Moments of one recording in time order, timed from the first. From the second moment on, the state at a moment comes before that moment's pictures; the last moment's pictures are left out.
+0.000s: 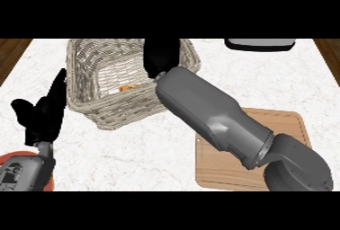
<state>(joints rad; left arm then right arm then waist) -0.20 0.33 -0.03 -1.46 0.12 0.19 0.13 -1.39 0.00 0.93 -0.51 0.49 -0.28 0.86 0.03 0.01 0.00</state>
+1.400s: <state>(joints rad) -0.23 0.29 0.01 -1.44 0.08 0.15 0.14 -1.32 -0.01 0.86 -0.41 0.57 -0.22 0.76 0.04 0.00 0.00</state>
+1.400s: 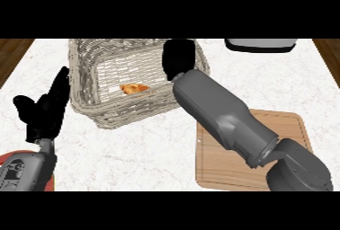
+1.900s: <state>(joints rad) -0.25 0.28 0.02 -1.42 0.07 0.15 0.14 -1.30 -0.02 0.82 -0.41 0.55 -0.18 0.78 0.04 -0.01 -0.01</state>
